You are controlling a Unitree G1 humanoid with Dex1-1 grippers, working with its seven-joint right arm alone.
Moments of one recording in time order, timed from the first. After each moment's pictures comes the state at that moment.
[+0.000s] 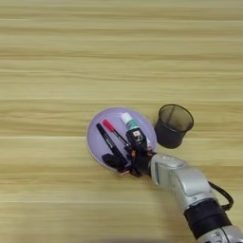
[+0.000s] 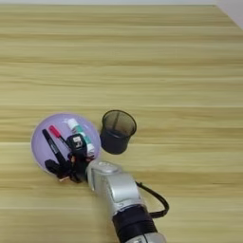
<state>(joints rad) -0.14 -0.07 0.17 0.26 0.14 0.62 0.44</state>
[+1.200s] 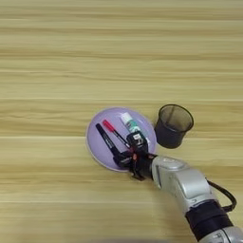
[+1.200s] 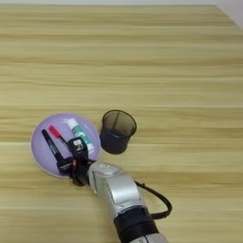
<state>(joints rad) -0.13 -0.08 0.20 0.27 0.10 0.62 0.44</state>
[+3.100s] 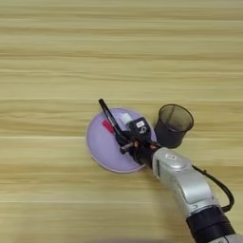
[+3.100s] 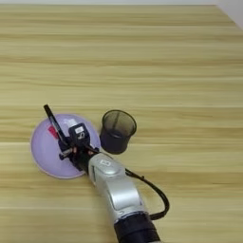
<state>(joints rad) -0.08 -0.07 0.19 0.17 0.04 0.33 0.36</state>
